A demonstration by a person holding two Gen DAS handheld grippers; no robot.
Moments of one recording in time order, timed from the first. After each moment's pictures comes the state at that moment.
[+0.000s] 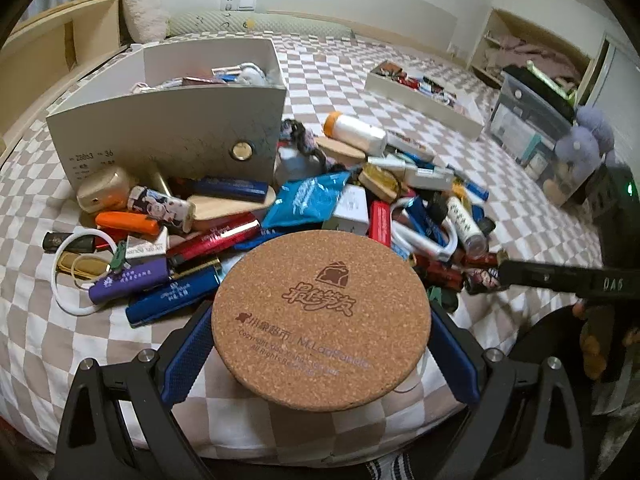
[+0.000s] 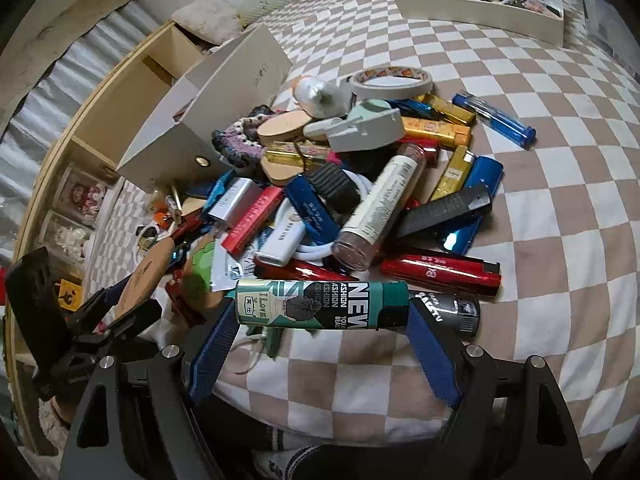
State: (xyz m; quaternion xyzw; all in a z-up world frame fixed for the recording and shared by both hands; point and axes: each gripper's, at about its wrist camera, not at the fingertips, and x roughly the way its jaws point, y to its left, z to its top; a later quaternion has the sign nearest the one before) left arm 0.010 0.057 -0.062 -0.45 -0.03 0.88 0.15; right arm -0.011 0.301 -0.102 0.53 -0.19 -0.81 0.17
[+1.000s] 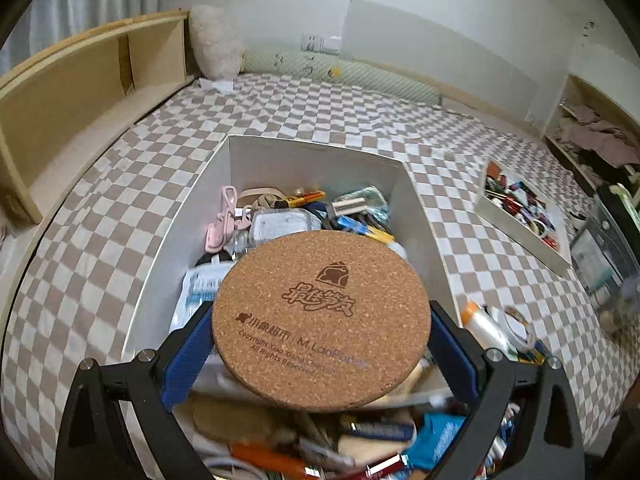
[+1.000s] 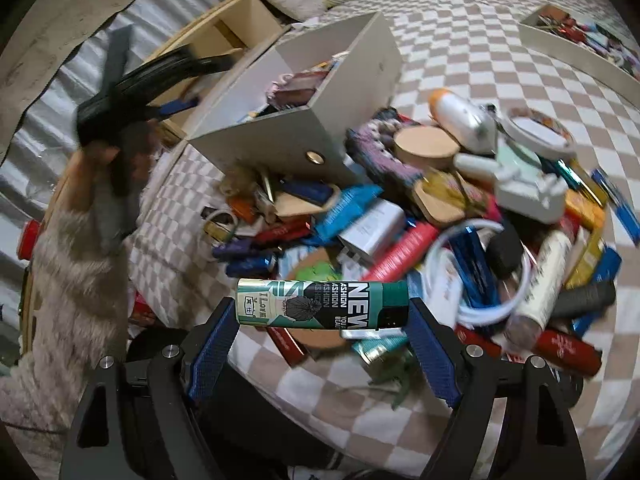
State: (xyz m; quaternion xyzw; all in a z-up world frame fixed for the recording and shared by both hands) left arm -0.207 -0.042 0.020 -0.43 -0.05 0.90 0.04; right arm -0.044 0.208 -0.063 0.52 -0.14 -0.79 0.29
